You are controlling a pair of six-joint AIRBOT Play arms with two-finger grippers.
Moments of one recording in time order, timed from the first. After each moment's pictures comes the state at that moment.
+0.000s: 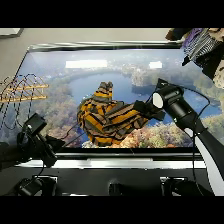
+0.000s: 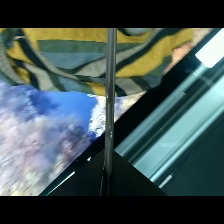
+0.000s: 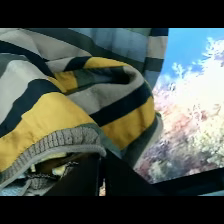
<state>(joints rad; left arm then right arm) -0.48 -0.44 0.73 1.30 -1.24 -1.24 0.42 -1.26 1.22 -1.61 1.25 2.40</state>
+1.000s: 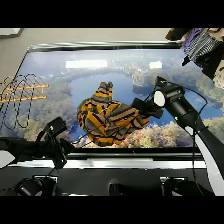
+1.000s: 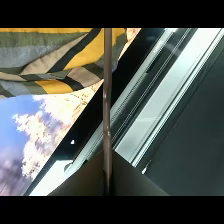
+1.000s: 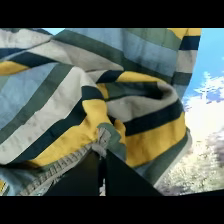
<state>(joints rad) -0.54 -0.58 0.72 1.21 -1.24 -1.11 0.40 -1.27 1.22 -1.55 1.18 2.33</state>
